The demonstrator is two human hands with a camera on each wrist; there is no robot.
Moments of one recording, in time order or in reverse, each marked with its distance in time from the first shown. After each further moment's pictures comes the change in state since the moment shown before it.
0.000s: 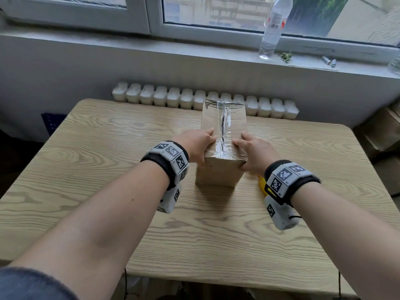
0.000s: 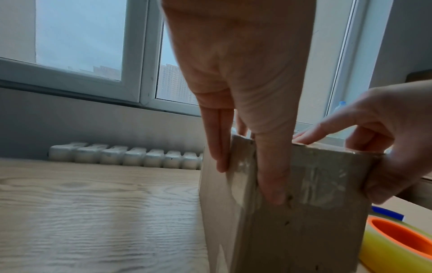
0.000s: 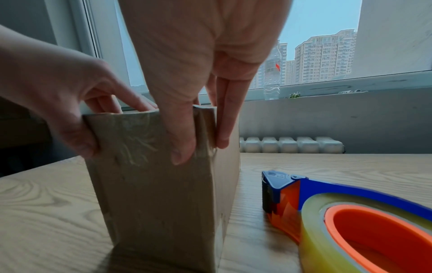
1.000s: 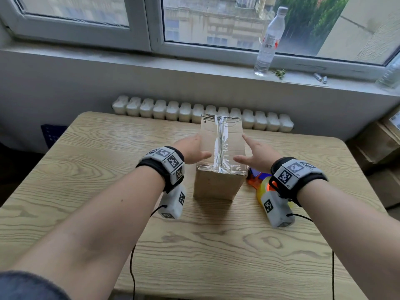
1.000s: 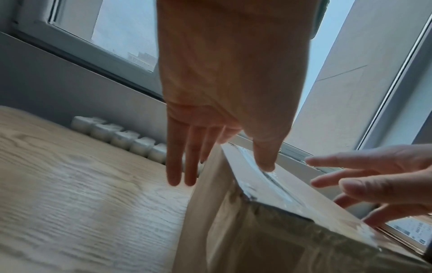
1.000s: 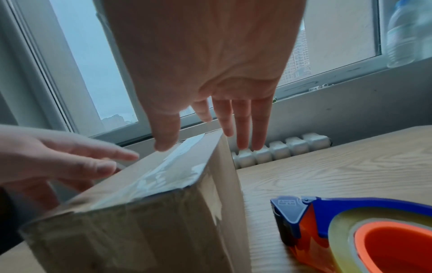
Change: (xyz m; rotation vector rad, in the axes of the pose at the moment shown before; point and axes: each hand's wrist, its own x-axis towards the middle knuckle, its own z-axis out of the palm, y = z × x) left_hand 0.012 -0.014 -0.007 -0.435 0.022 -0.256; right_hand 0.016 0.017 -0.027 0.239 -0.036 0.125
